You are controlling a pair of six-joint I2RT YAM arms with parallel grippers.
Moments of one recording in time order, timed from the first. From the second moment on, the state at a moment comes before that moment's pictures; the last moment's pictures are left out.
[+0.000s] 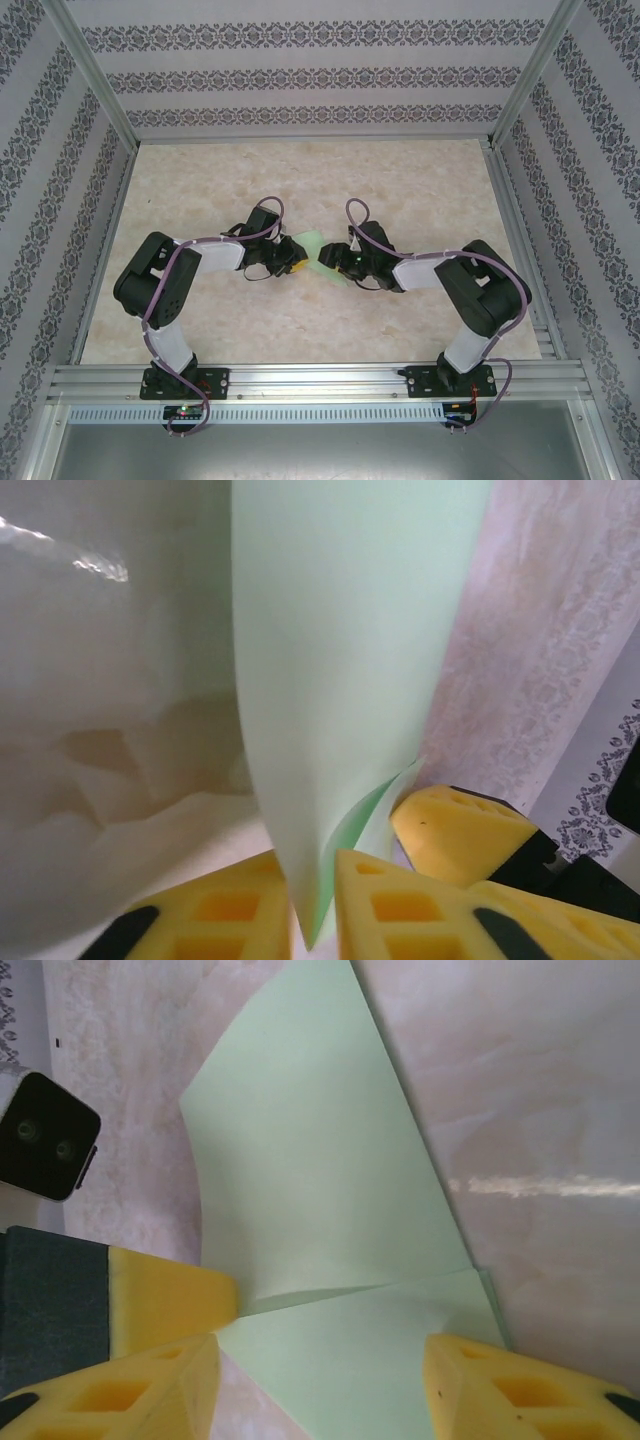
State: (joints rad) left arm -0.49 1.78 0.87 -0.02 0.57 -1.13; right arm 0.59 1.69 0.65 0.34 -0.37 0.92
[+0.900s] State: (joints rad) left arm -0.50 1.77 0.97 -0.20 0.54 -1.13; right arm 0.86 1.62 0.63 0.31 0.03 -0.05
